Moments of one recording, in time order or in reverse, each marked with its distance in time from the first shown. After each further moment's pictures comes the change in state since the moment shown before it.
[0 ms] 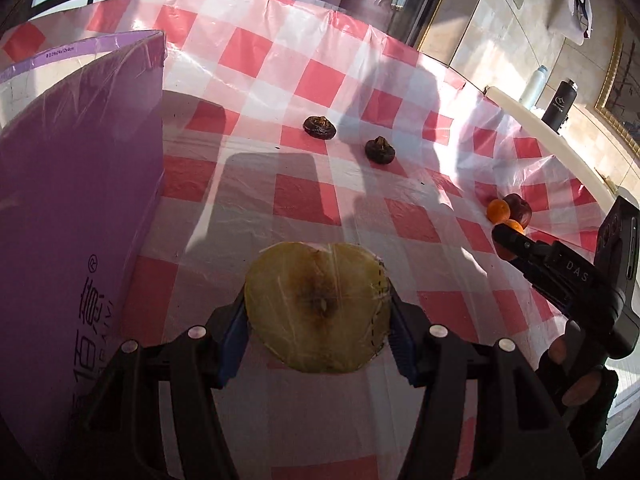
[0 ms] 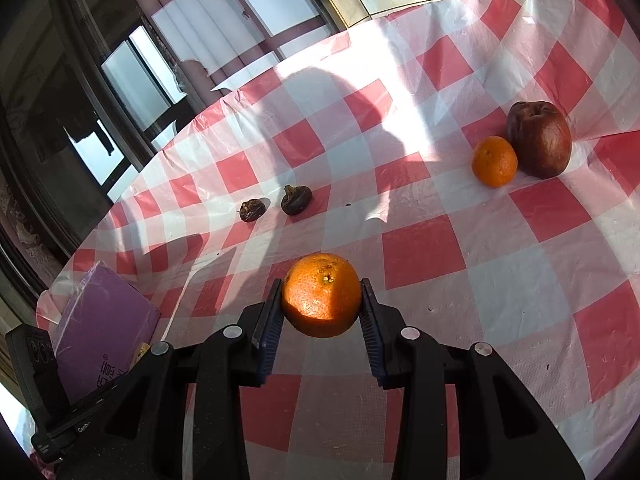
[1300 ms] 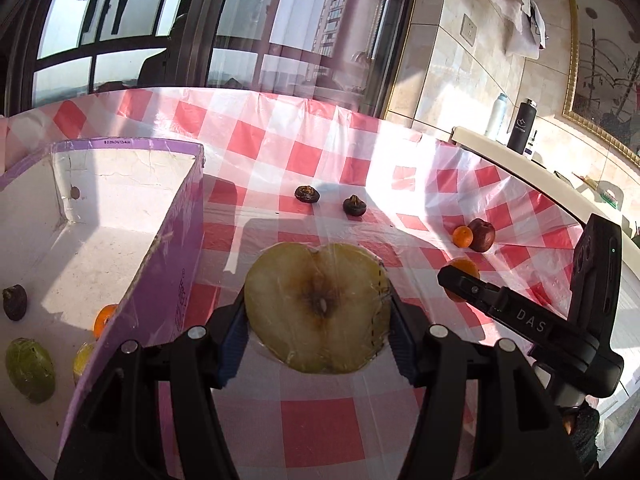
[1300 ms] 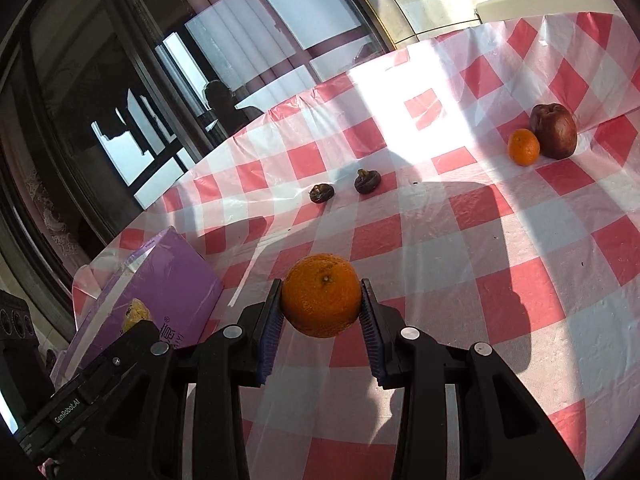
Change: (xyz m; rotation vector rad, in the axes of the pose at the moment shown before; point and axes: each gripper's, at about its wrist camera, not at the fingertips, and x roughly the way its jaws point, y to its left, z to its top) left arm -0.107 -0.021 -0.027 0.100 -0.237 0.018; right arm -0.053 0.072 -0.056 -0.051 -0.066 0.103
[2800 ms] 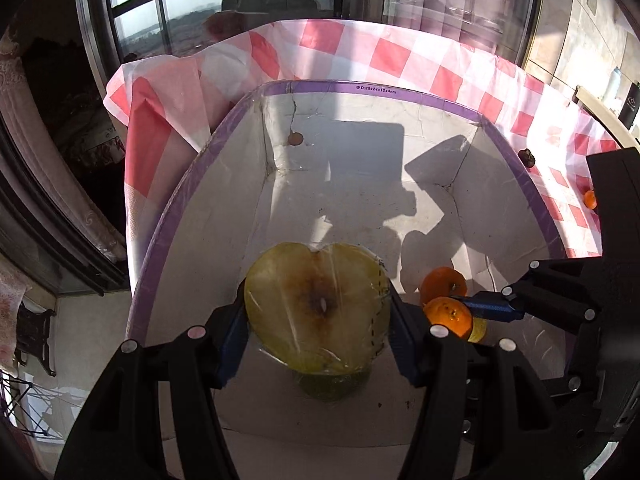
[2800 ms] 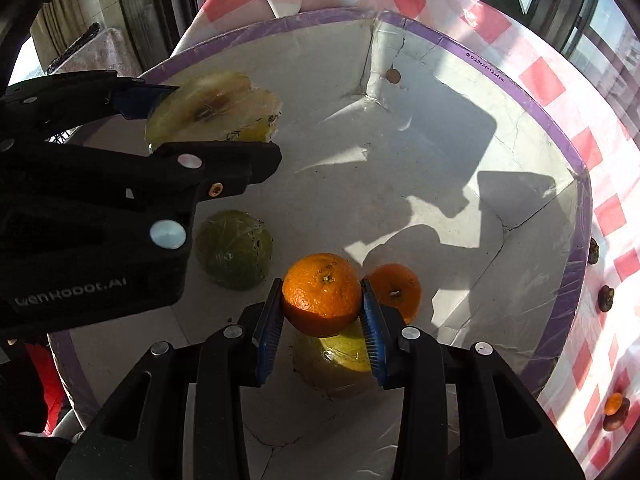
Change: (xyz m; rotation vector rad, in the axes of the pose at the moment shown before) left arm -0.060 0.205 0.046 -0.036 0.383 0.349; right arm 0.127 0.297 -0.093 -0.897 0.718 0.083
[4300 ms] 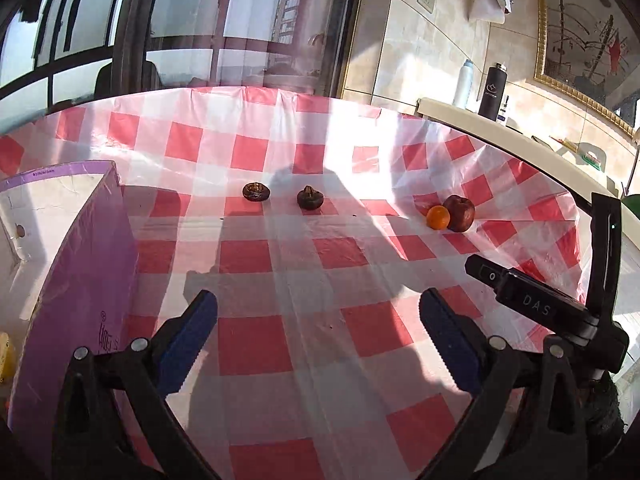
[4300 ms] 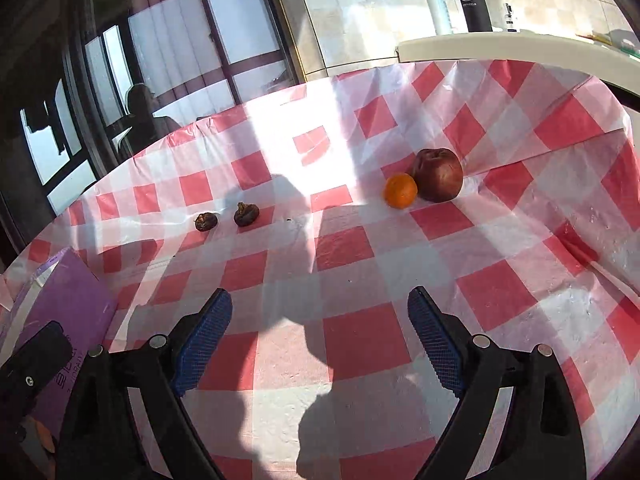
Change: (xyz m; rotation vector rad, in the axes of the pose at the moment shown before) left arm 0.045 -0.279 -0.007 0.196 -0.327 -0.378; right arm -0.100 -0.267 -0.303 1.047 -0.544 -0.535
